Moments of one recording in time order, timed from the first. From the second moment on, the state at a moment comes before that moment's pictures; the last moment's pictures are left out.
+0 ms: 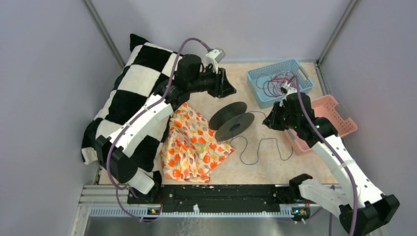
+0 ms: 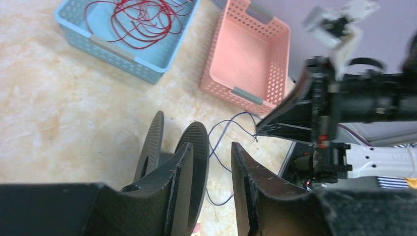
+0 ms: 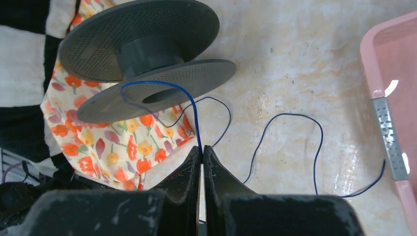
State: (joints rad) left arm -0.65 1.55 1.58 -0.36 0.48 -0.33; right arm 0.40 0.97 0.97 -0.73 -0.08 0.51
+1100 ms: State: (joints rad) left arm -0.64 1.46 1.82 -0.61 0.27 -0.28; right arm 0.44 1.11 1.64 -1.23 0.24 0.12
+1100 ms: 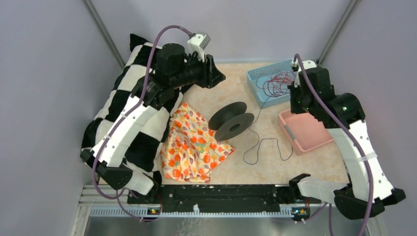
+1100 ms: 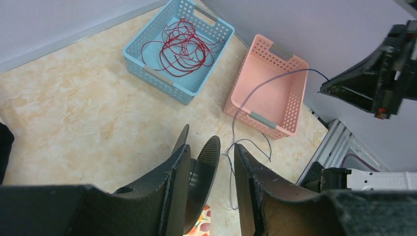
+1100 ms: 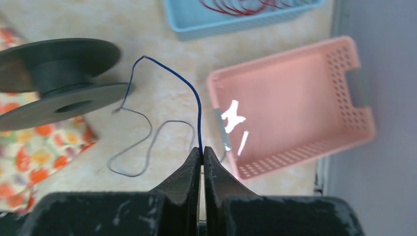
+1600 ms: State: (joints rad) left arm -0.64 1.55 1.82 -0.61 0.38 -0.28; right arm 0.43 1.35 1.71 -1.12 0.34 0.27
